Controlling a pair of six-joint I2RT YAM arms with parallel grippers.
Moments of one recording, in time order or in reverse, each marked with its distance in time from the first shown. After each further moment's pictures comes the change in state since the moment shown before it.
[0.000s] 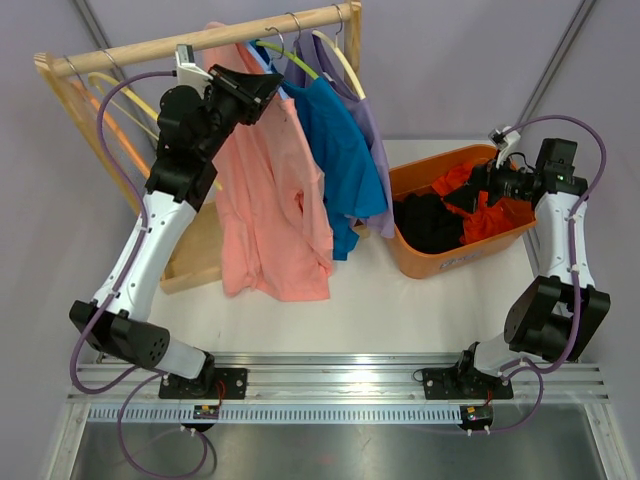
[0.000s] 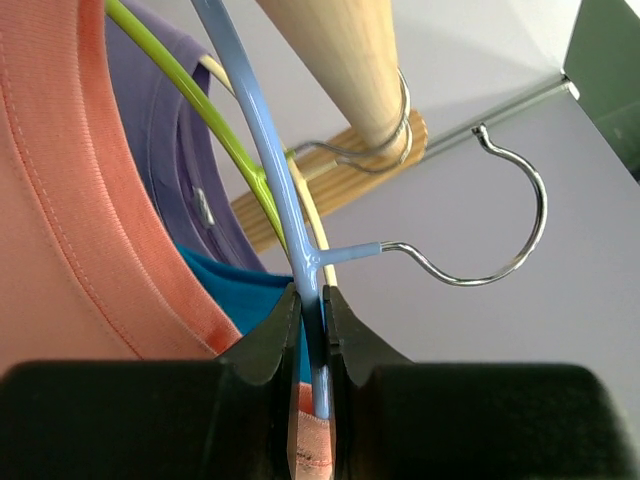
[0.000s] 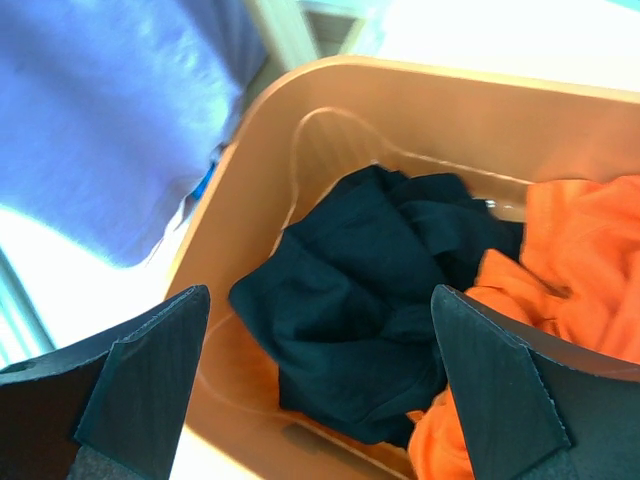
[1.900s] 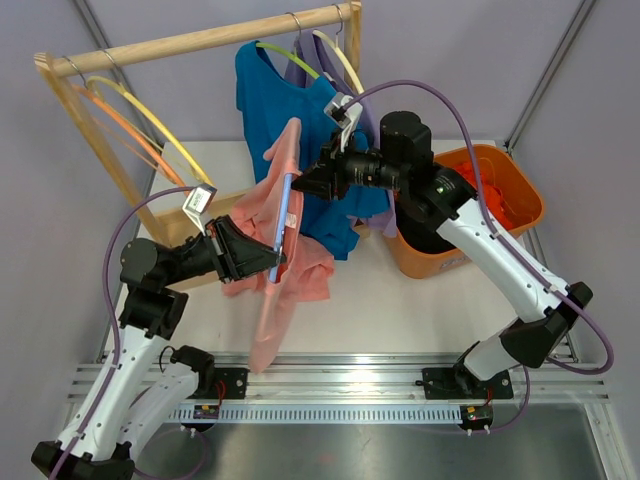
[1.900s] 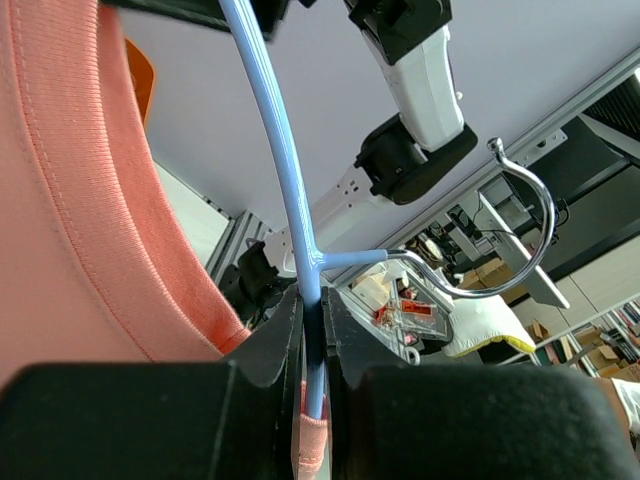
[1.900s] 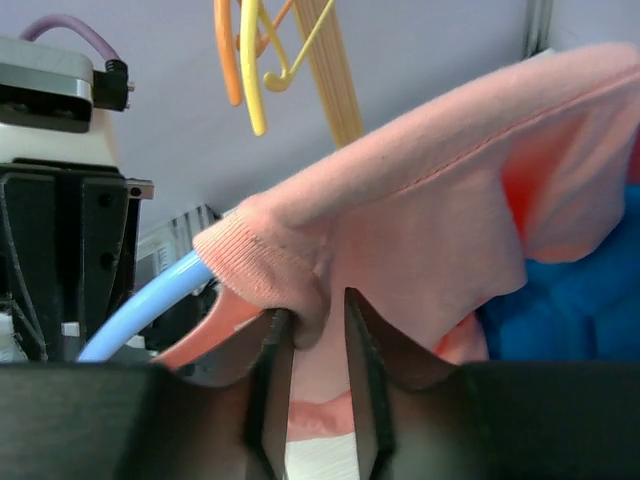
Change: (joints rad) left arm 0.005 -0.828 -0.956 0.290 0.857 0.048; right arm 1.043 0.005 0.328 0.350 0.488 0.673
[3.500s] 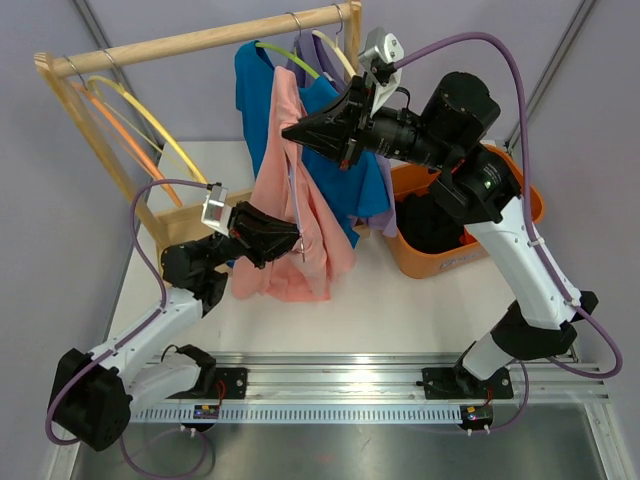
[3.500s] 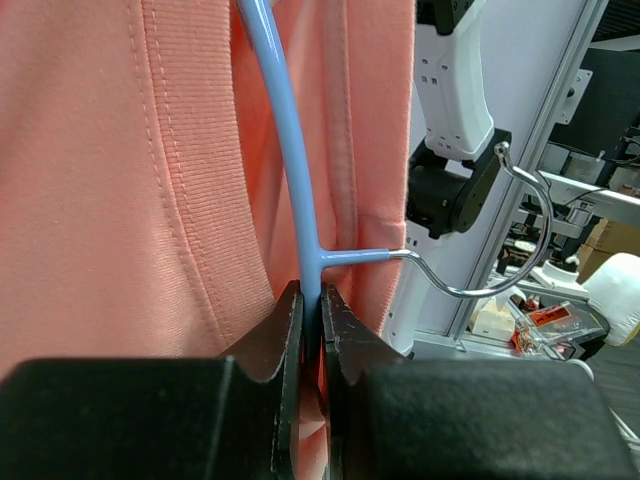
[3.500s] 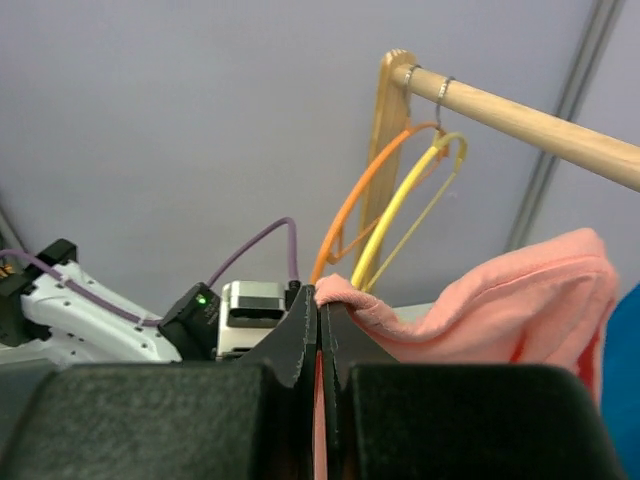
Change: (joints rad) left arm -0.155 0.347 -0.166 0.945 -0.158 0.199; right arm 0.084 0.070 0.488 -0.002 -0.025 -0.090
